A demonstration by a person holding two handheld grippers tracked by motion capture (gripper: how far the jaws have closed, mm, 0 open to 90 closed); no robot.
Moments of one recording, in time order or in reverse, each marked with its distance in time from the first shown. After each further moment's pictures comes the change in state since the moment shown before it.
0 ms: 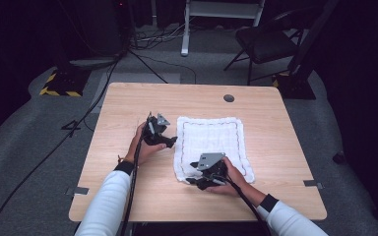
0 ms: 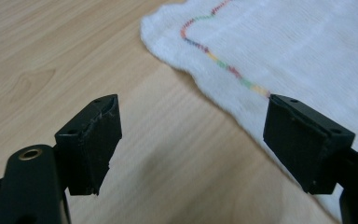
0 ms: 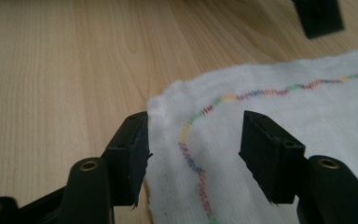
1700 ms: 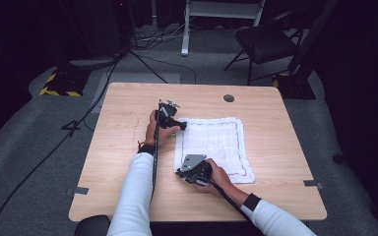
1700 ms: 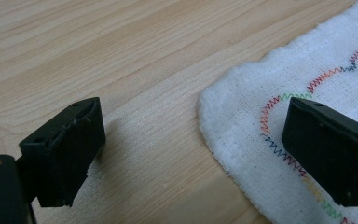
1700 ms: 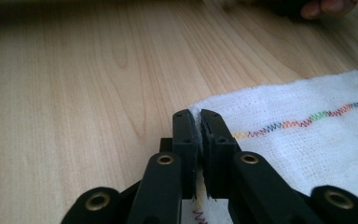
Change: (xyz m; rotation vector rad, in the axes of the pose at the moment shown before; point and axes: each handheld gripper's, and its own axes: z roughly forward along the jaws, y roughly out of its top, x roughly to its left) left arm 0.027 0.039 0.068 0.053 0.057 -0.186; right arm 0.010 0.016 0.039 0.064 -0.057 -0.006
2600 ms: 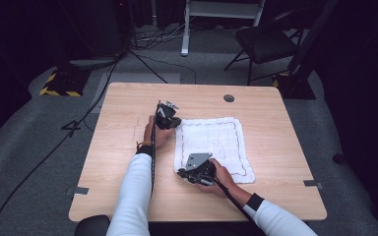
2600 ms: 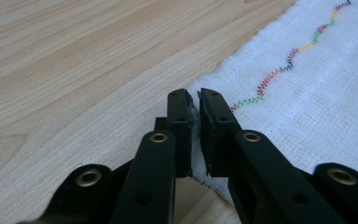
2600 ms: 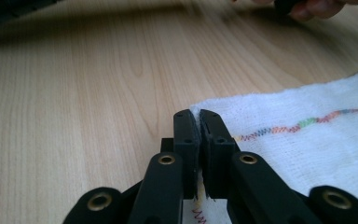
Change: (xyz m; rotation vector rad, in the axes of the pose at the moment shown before) left arm 0.001 -0.006 -0.013 -0.035 -0.118 0.061; right arm -0.004 0.000 -0.015 -0.053 0.047 0.018
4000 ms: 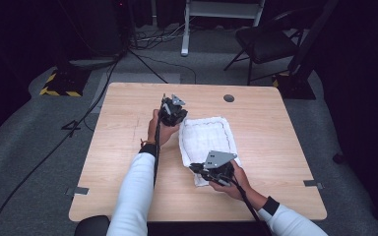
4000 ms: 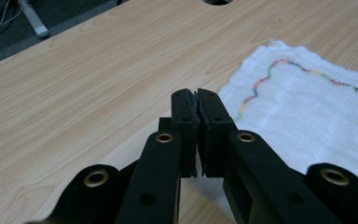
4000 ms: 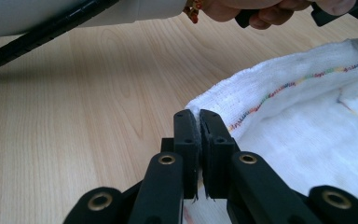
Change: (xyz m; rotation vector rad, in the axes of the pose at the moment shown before) left arm -0.038 0.031 -0.034 -0.129 0.055 0.090; right arm -0.001 -0.010 -0.057 -0.133 -0.091 0.040
